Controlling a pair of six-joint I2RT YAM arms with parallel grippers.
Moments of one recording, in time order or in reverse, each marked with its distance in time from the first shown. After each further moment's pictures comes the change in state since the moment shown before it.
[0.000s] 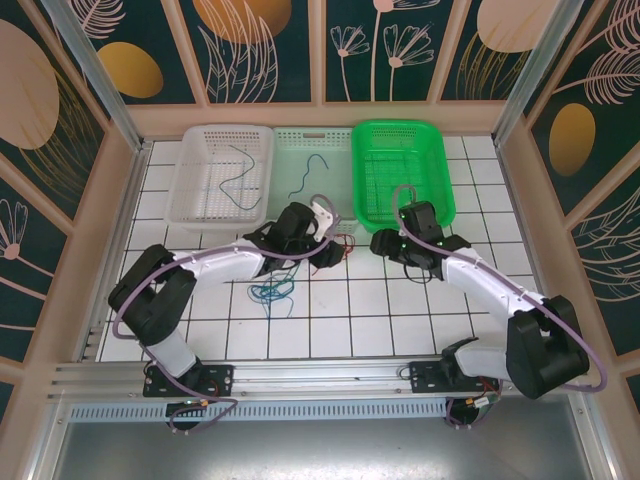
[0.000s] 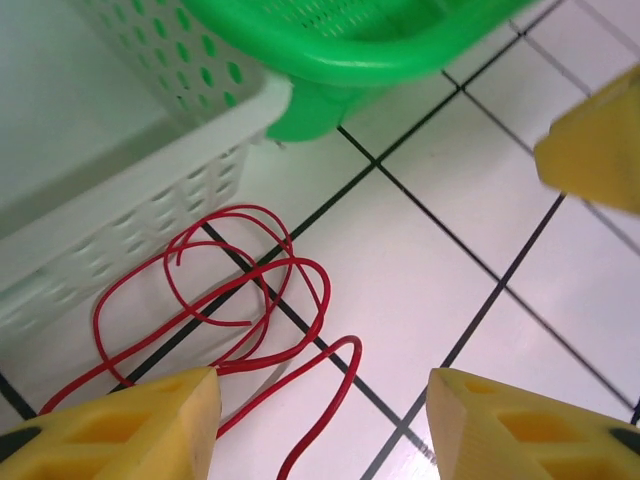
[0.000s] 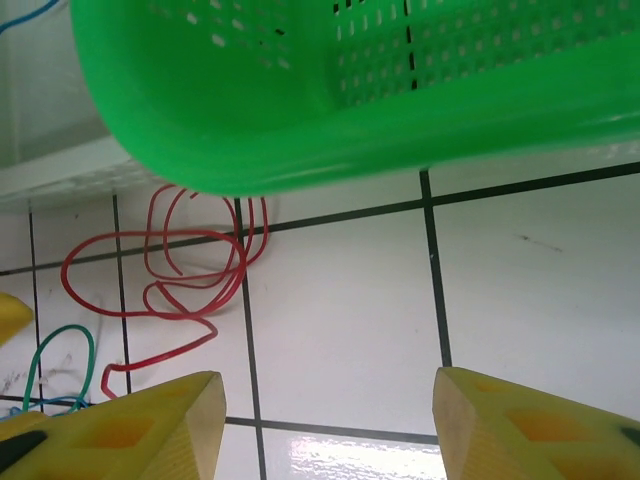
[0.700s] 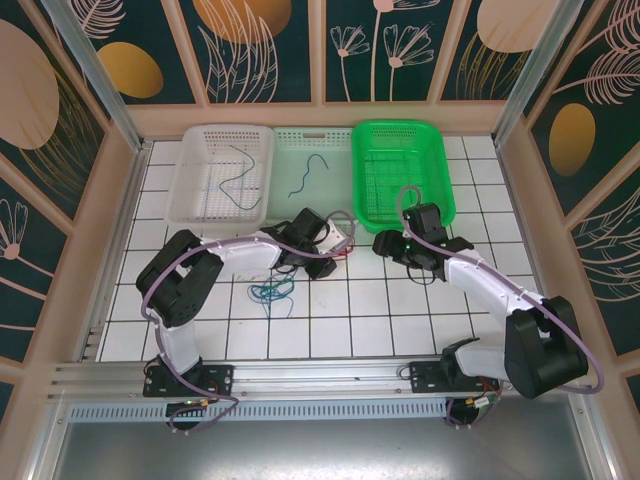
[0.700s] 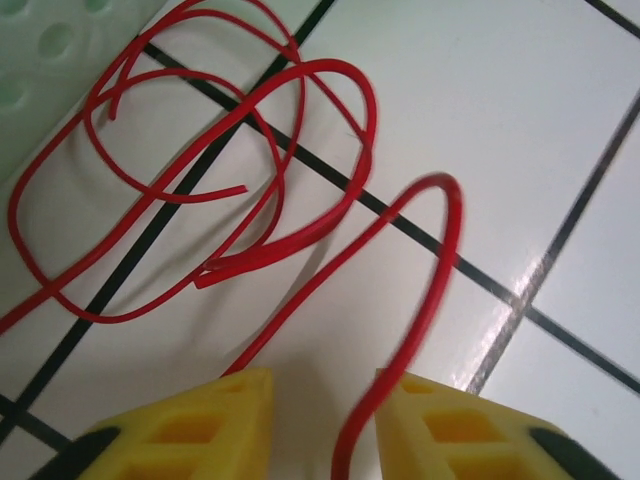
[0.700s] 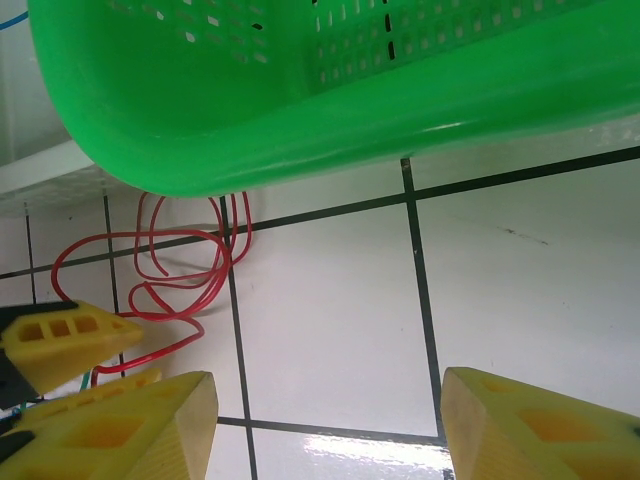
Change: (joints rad) left arm -0.004 0.156 0.090 -0.227 -0.026 0.229; right arm -0.039 0.000 -0.032 0.023 -0.041 -0.003
